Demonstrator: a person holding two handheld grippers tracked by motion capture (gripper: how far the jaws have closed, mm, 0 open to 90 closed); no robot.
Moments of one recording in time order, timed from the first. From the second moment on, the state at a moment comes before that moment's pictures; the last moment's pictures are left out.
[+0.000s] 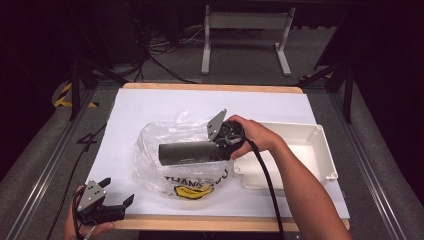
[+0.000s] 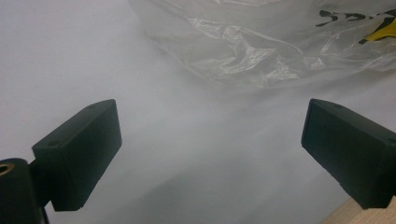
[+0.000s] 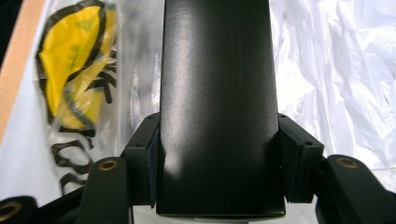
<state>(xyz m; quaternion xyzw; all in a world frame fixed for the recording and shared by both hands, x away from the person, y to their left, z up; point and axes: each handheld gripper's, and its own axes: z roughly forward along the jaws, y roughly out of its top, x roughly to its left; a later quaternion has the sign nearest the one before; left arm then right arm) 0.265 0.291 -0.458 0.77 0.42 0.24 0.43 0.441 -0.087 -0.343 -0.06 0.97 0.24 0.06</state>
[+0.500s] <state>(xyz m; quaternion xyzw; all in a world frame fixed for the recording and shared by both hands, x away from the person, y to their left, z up) 0.267 0.290 -0.458 0.77 0.41 0.23 0.43 0.433 -0.105 -0.320 -0.06 0.97 0.24 0.07</state>
